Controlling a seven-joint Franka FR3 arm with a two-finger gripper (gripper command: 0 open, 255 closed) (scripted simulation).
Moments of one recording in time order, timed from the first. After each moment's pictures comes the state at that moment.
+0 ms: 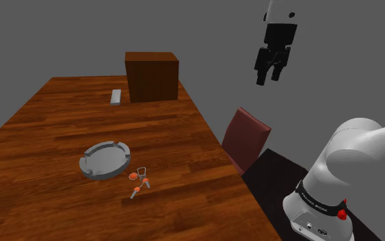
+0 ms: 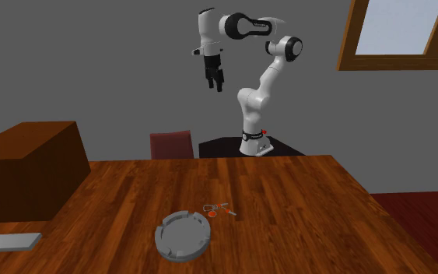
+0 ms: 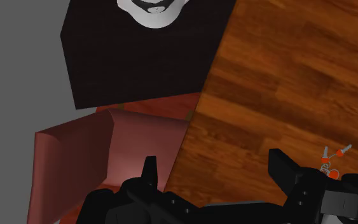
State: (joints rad) arm -0.02 -0.80 0.04 -2.34 0.07 1.45 0.10
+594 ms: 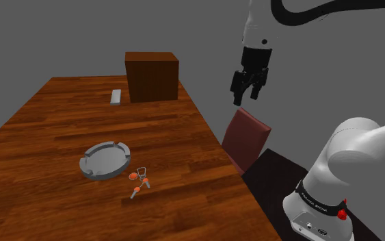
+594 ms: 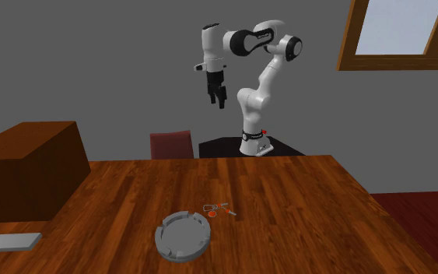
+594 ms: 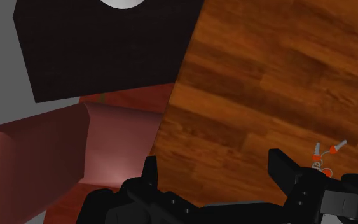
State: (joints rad) arm 0.02 -0.75 0.16 -2.47 0.16 1.66 0.21
